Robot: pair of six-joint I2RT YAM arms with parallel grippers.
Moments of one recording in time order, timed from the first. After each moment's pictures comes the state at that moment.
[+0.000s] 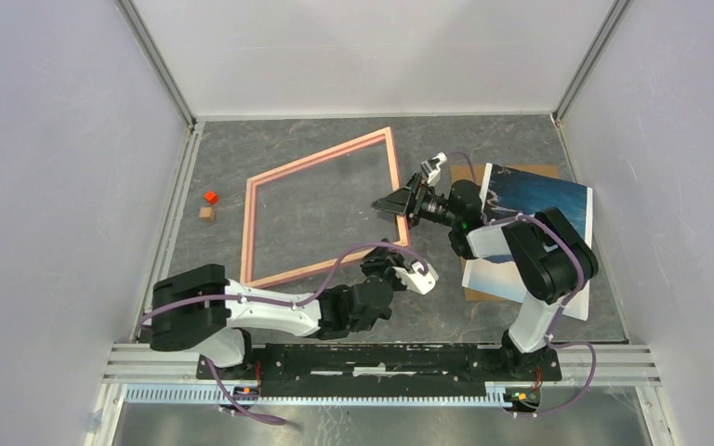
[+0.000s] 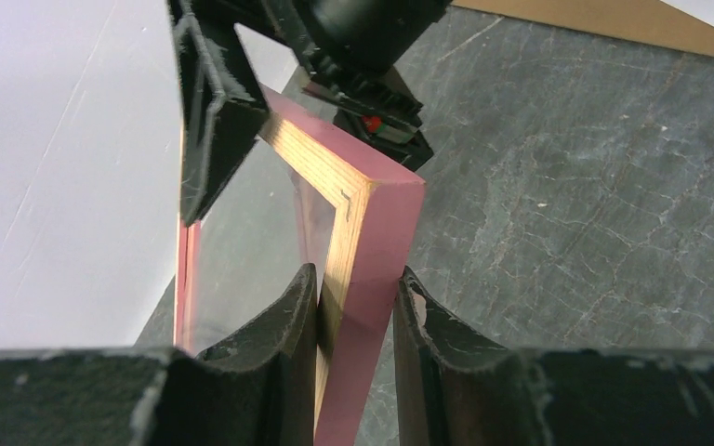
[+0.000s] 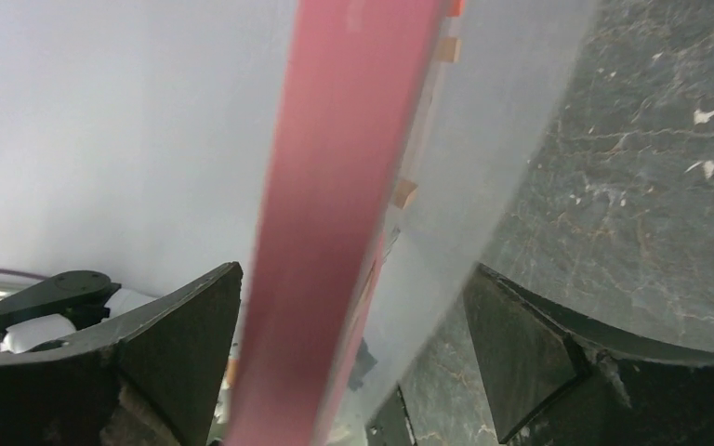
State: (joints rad) left arm -1.38 1.49 0.70 0.58 -0.85 0.58; right arm 0.40 1.77 0.68 1.03 -0.77 1.18
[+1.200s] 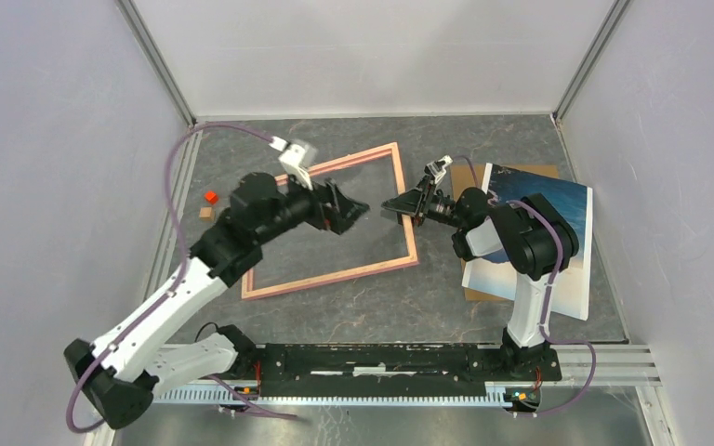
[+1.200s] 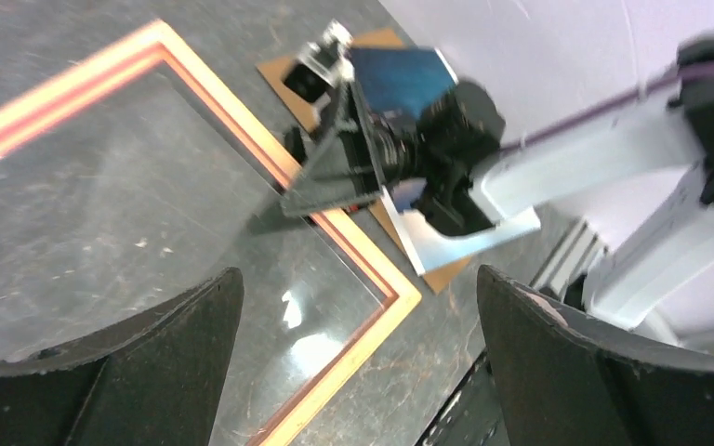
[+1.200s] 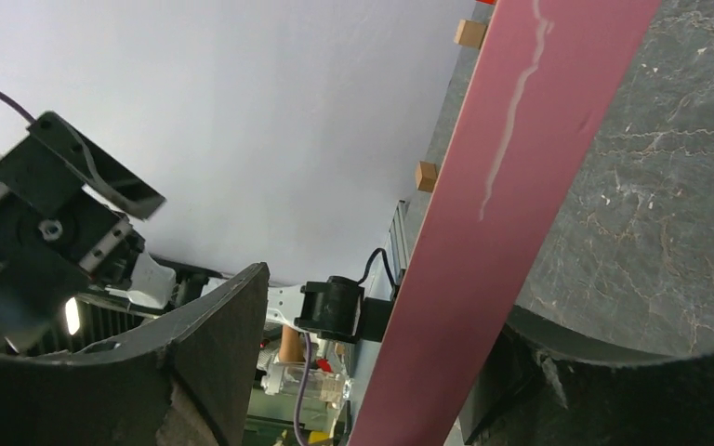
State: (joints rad) left arm -0.73 1.01 0.98 -0.17 0.17 -0.39; right arm 0.33 1.97 0.68 1.45 -0.90 1.44
